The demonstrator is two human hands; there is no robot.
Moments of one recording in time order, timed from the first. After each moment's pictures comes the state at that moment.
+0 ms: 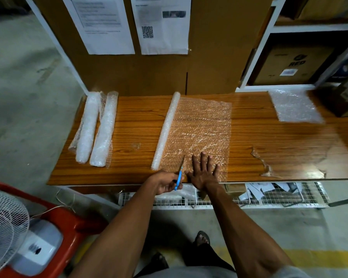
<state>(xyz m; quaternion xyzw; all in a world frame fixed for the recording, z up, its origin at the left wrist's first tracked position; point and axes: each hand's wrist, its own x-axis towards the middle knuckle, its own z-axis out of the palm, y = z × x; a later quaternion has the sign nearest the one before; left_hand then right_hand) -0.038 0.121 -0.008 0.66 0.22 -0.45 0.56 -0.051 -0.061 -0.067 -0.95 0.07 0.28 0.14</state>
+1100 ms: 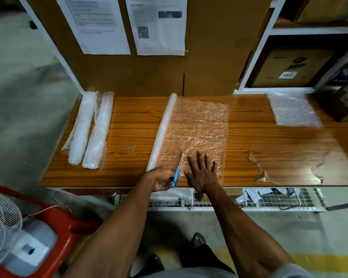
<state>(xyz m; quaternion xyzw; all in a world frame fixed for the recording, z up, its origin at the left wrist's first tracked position) -0.012 0.106 -0.008 0.65 0.24 -0.47 0.54 -0.043 -0.093 -0.076 -0.98 -0.01 0.16 0.10</state>
